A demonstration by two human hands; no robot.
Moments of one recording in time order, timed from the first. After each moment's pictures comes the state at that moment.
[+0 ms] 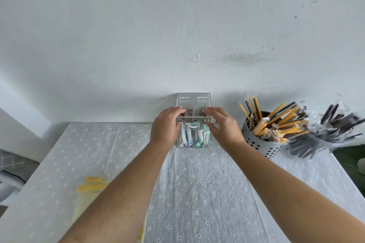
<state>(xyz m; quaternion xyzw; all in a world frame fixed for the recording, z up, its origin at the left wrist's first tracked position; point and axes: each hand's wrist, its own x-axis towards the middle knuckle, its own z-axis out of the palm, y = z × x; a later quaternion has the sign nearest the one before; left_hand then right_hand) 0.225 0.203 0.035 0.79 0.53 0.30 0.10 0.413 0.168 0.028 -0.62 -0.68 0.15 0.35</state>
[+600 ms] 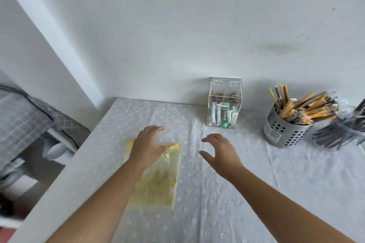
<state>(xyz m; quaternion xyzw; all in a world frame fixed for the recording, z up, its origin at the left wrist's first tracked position) 0.072 0.065 0.012 0.70 0.67 0.19 0.16 0.317 0.042 0.011 -0.61 -0.73 0.24 0.18</state>
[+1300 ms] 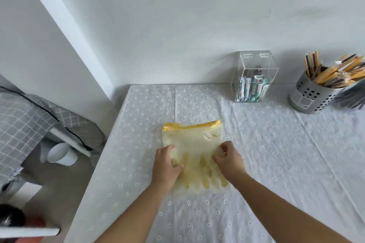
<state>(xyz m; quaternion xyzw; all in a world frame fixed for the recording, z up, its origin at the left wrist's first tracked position) -0.034 -0.004 -0.062 0.61 0.69 0.22 0.33 0.162 -0.017 -0.039 -0.76 -0.43 0.41 0.27</state>
